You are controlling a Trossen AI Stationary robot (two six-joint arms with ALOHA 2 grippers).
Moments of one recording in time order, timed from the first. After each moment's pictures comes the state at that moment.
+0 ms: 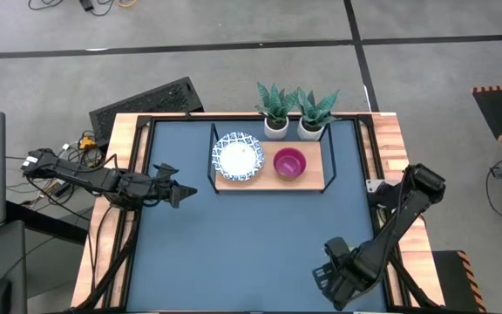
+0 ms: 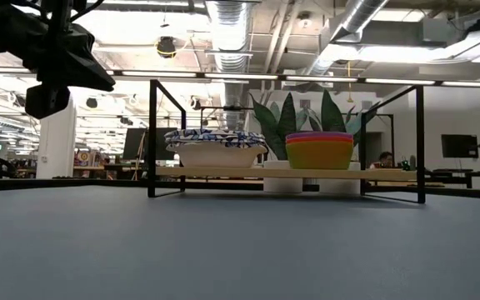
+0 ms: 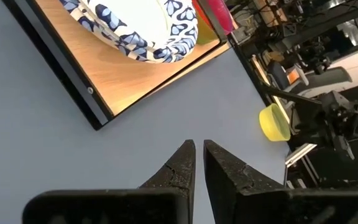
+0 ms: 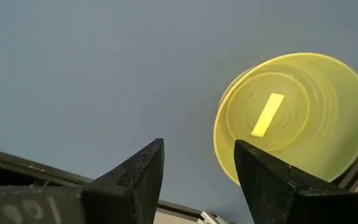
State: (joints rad) left arm -0.24 0.54 0.35 -0.20 -0.38 -1.11; right arm 0.87 1.75 1.38 -1.17 -0.01 2.09
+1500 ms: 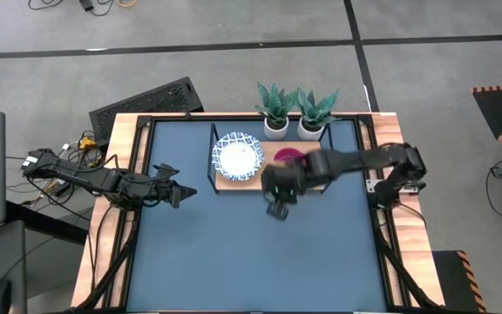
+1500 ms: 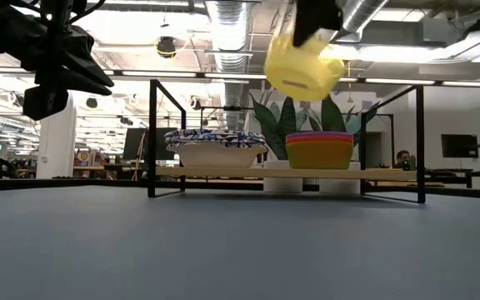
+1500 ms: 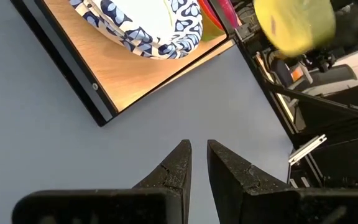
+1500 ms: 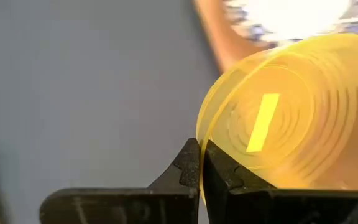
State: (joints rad) left arm -0.24 0.54 0.35 -0.22 -0.37 -1.12; right arm 0.13 1.75 1.78 -1.21 0.14 0.49
